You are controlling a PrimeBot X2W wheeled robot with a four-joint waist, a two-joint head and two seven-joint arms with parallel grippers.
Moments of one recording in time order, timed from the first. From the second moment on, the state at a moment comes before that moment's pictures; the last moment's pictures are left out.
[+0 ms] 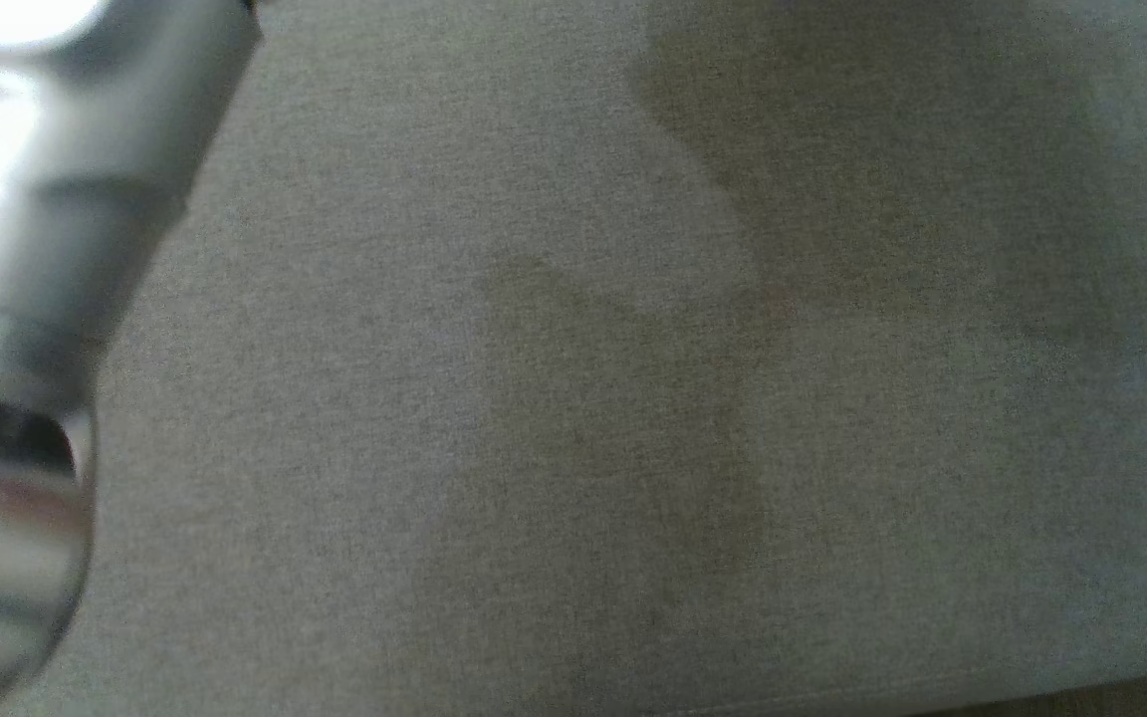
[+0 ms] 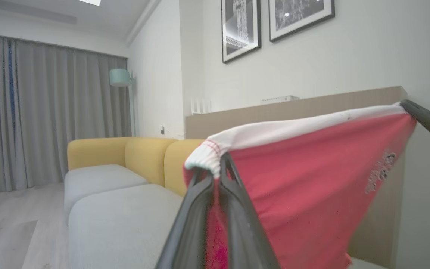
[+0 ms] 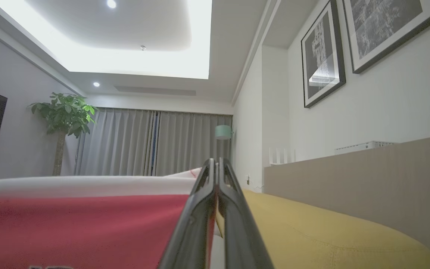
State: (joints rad) left arm -1.50 0.21 -0.83 0.67 -0.82 -0.12 -0.26; right arm -1.13 -0.33 -0.10 0.34 0.22 0.13 -0.21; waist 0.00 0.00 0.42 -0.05
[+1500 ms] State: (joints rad) left arm -0.18 0.18 -0.65 0.23 -0.62 -0.05 -0.16; right arm 0.07 -0.06 -0.17 -0.03 0.28 0.13 -0.06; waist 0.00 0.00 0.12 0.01
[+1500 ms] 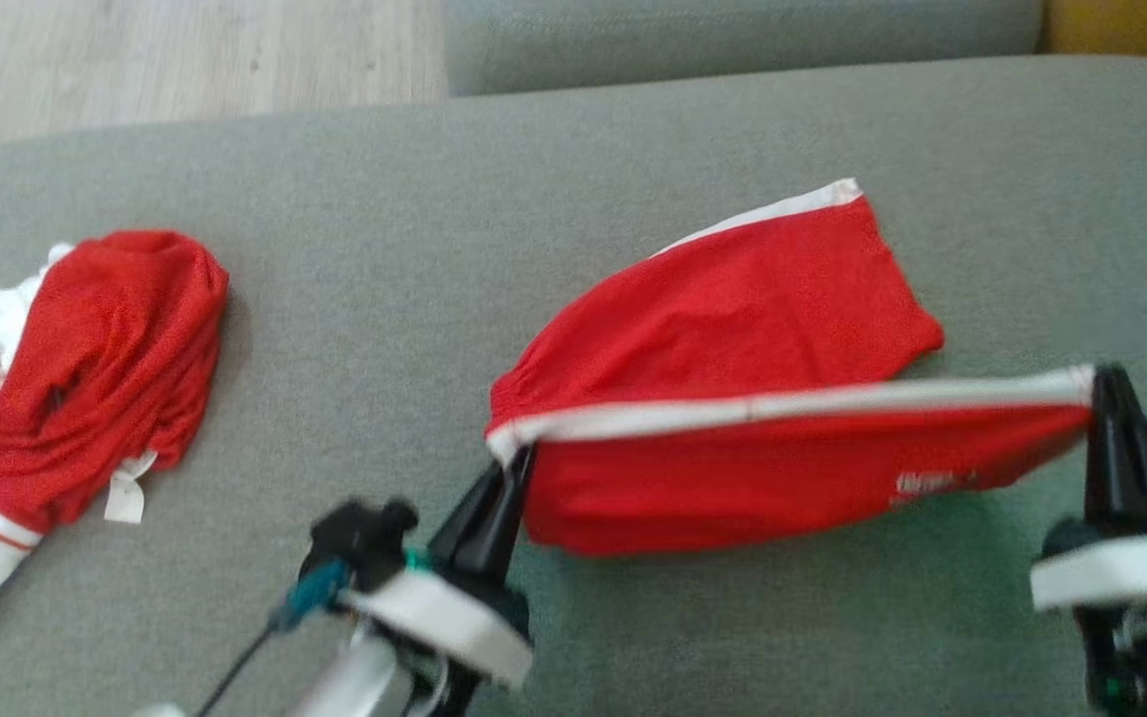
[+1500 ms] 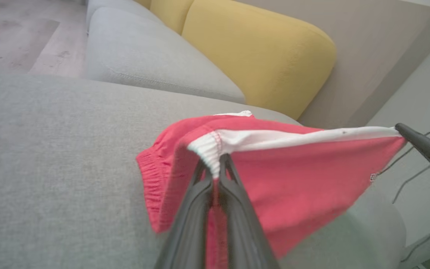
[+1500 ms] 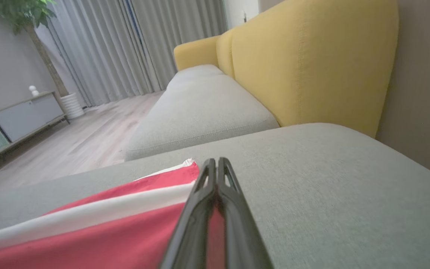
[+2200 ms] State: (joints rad) left arm -0.59 0.05 -0.63 0.61 -0.68 -0.09 -0.15; right arm -0.58 -0.19 -0.04 0.58 0.22 0.13 -0.15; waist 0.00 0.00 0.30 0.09
